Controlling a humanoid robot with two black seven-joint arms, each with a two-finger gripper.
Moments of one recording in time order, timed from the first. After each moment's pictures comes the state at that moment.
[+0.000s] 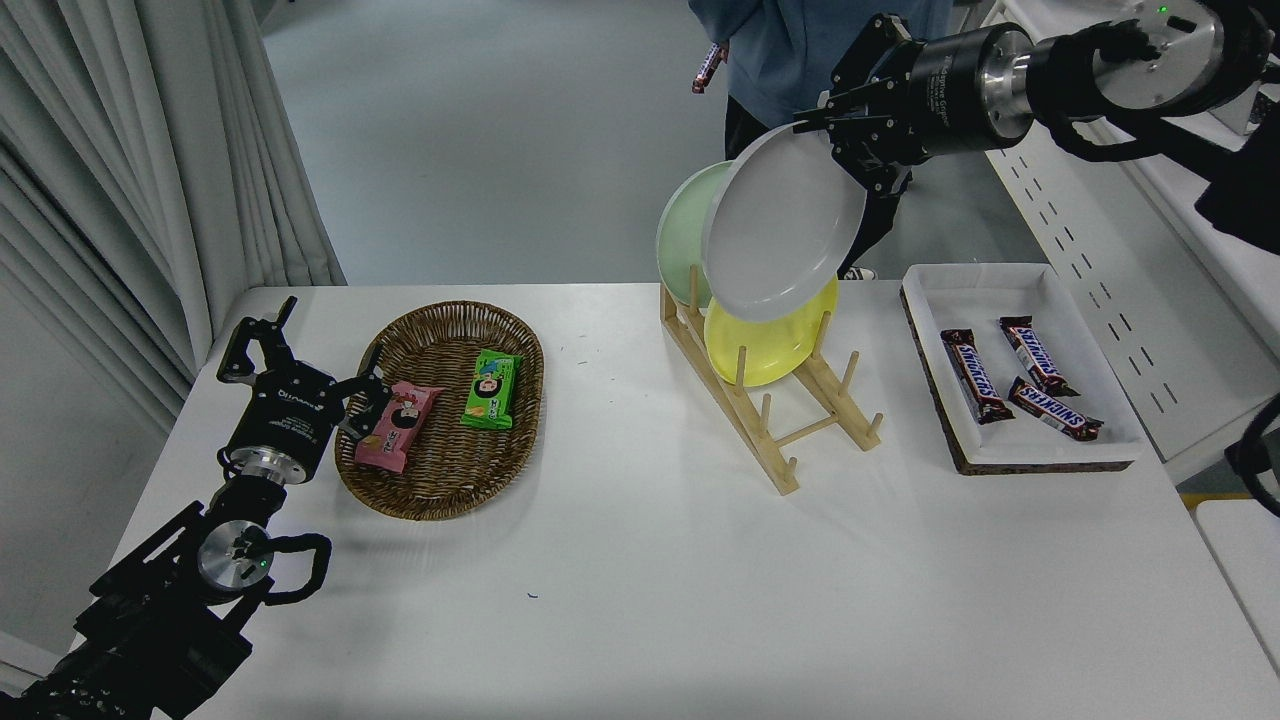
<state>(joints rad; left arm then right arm) -0.50 0.26 -1.08 -0.52 0.15 -0.58 -0.44 1.70 -0.49 -0.11 0.88 0.73 0.03 -0.55</state>
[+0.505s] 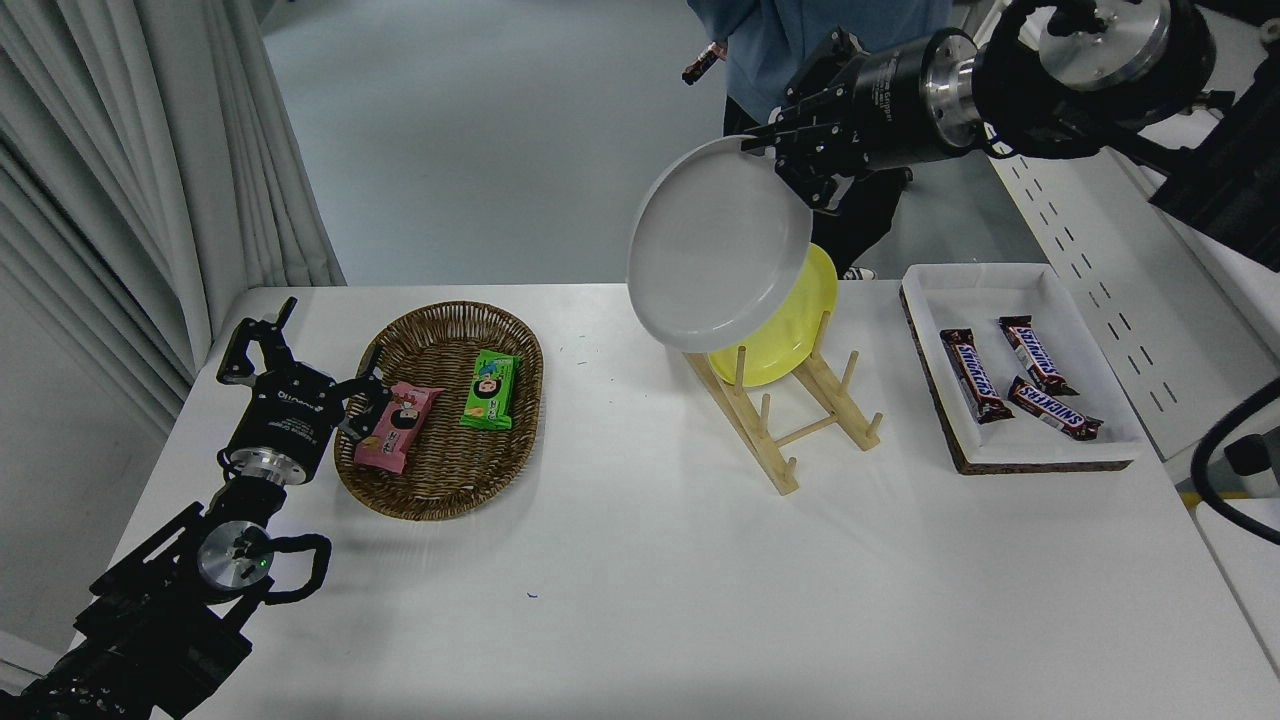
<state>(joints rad) -0.50 0.26 -1.08 -0.53 0.15 -0.58 -0.44 1.66 -0.44 -0.01 1.01 0.86 -0.27 -0.57</state>
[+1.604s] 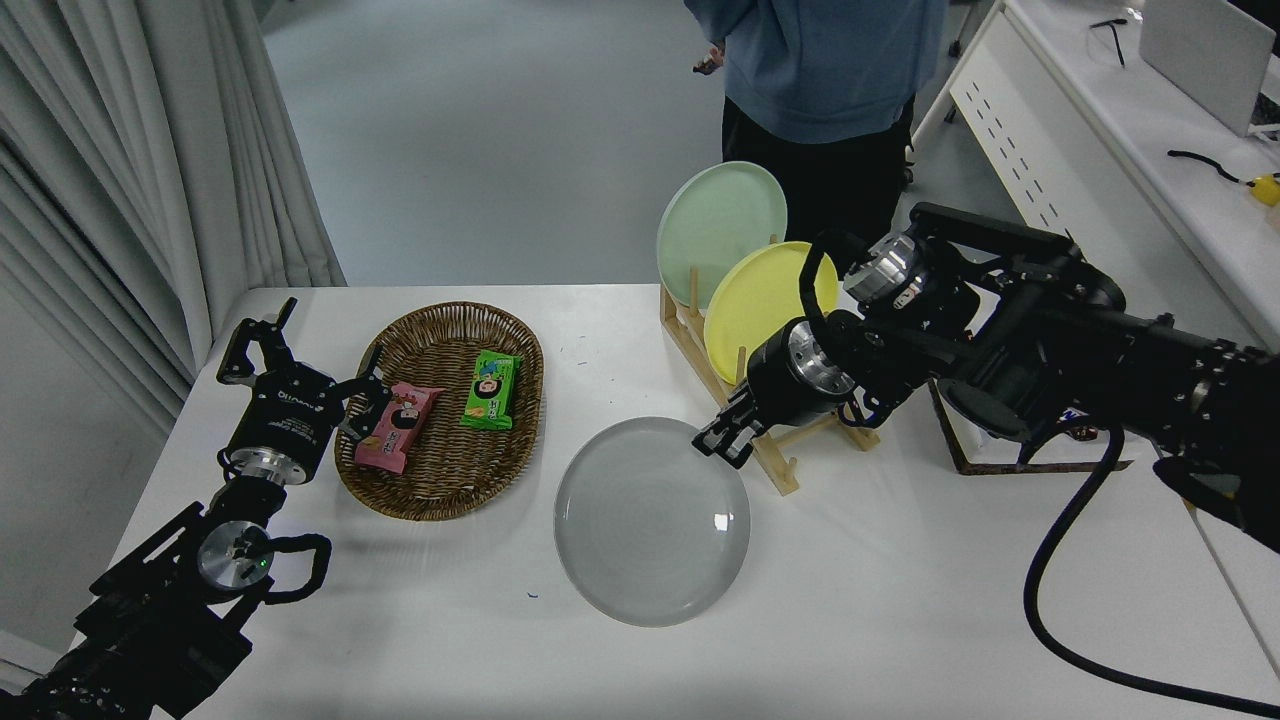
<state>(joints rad) -0.50 0.26 -1.08 -0.53 0.15 -0.58 -0.44 1.25 -0.14 0.04 0.79 1.17 -0.78 -0.58</state>
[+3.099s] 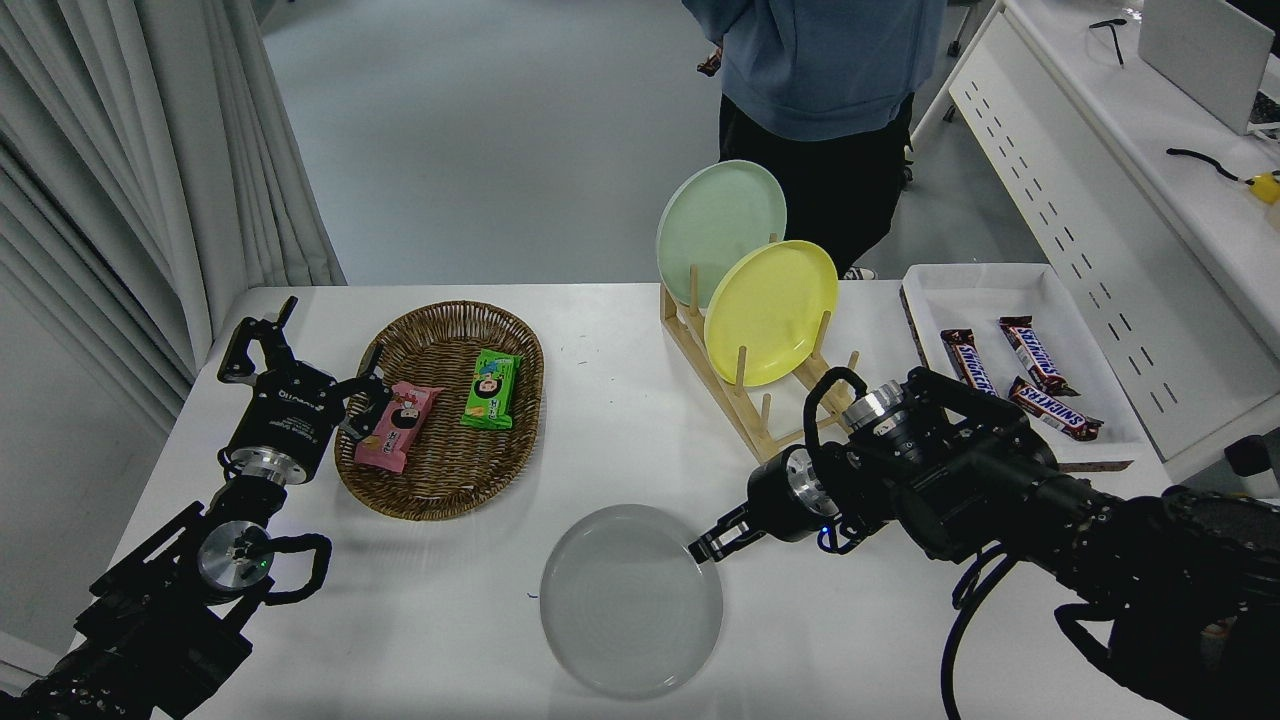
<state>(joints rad) -0.50 0.26 -1.08 -0.53 0.15 -0.58 -0.44 1.00 0.00 0.20 0.50 1.17 -0.79 -0.58</state>
